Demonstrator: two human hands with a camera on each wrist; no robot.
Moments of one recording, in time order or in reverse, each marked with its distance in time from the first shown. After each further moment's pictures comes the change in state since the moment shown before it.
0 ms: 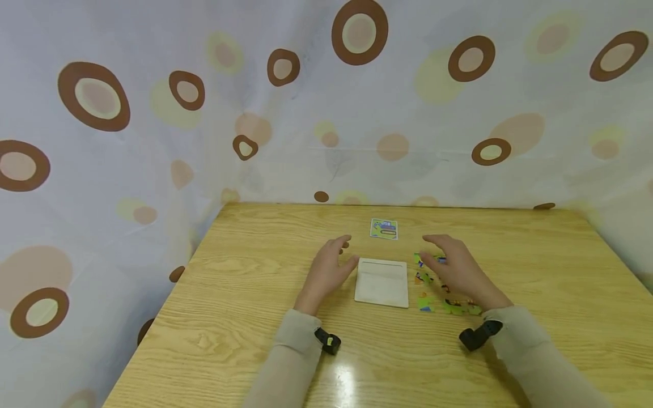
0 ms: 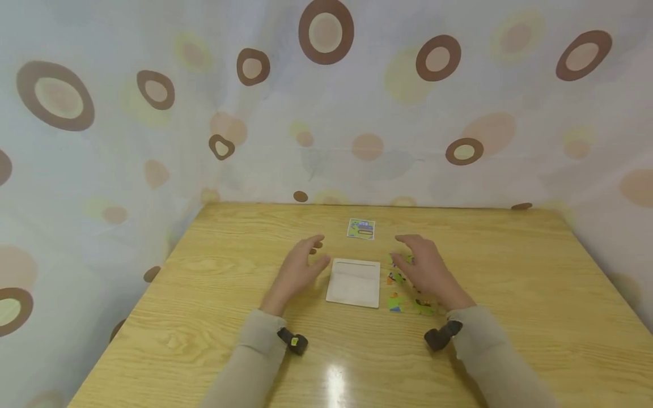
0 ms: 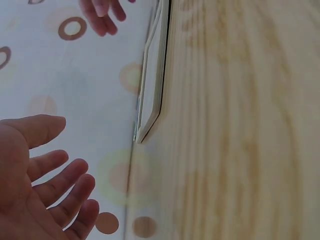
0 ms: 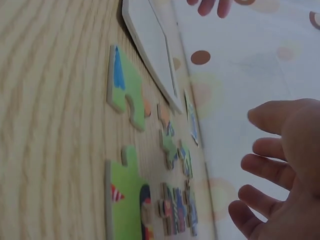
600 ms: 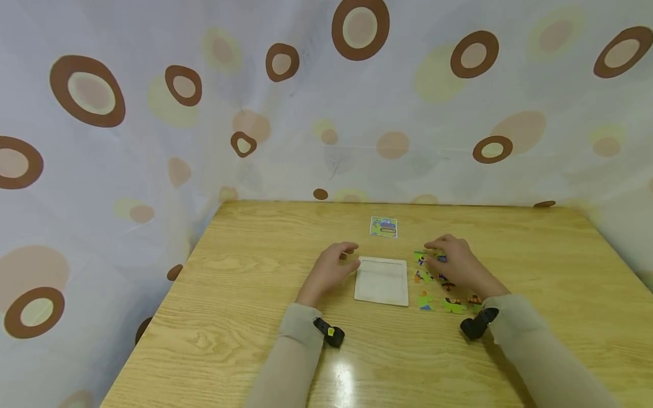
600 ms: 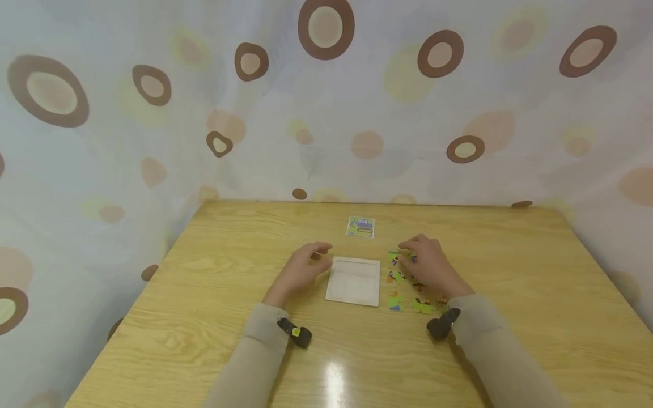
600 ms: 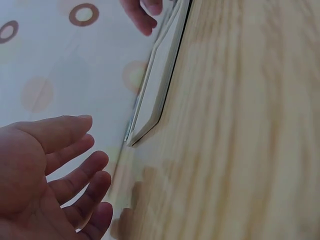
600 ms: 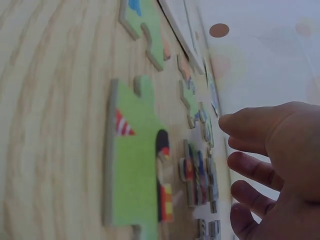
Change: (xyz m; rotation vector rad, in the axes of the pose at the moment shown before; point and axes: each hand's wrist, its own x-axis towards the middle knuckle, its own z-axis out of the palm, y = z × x) left_hand 0.012 -0.019 0.011 -0.134 -0.125 -0.043; right_hand 0.007 0.026 0.002 -0.100 -0.102 0.040
